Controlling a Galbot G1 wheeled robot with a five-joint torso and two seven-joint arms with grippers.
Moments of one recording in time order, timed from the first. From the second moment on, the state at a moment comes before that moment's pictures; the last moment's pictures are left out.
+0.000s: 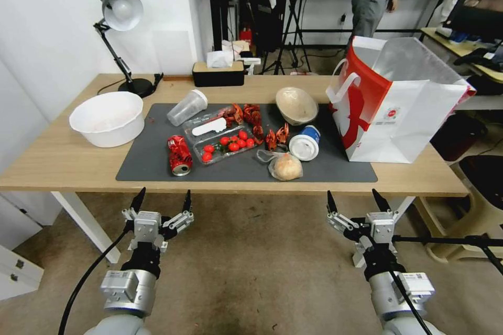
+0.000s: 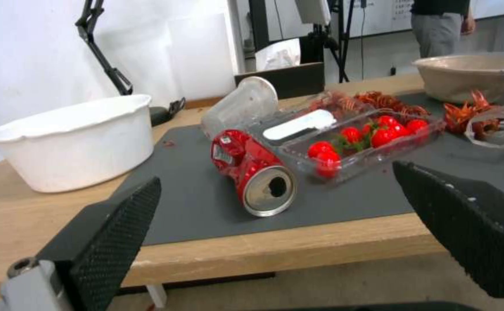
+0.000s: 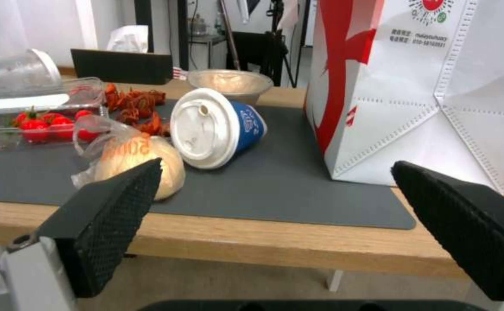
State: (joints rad) left arm 1.80 -1.50 -0.55 -2.30 0.00 0.00 0.00; right arm -1.80 1.50 0.55 2.30 0.00 0.00 0.00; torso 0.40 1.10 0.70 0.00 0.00
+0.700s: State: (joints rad) left arm 1.80 -1.50 -0.55 -2.30 0.00 0.00 0.00; right arm -1.80 1.50 0.55 2.30 0.00 0.00 0.00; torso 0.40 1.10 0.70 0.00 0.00
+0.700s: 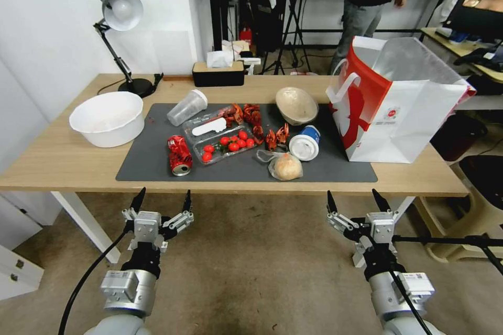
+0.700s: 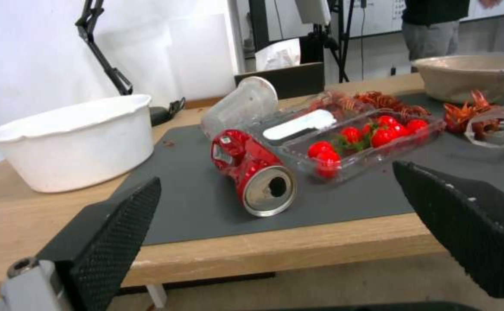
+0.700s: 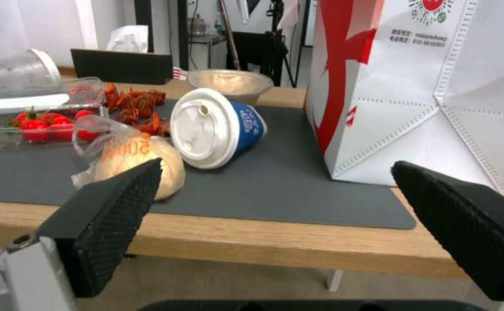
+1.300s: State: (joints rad) left arm 1.78 -1.49 -0.52 -2.29 -0.02 0.00 -0.04; right arm -1.78 1.49 0.50 2.31 0.06 -0.03 -0.01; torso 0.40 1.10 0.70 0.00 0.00
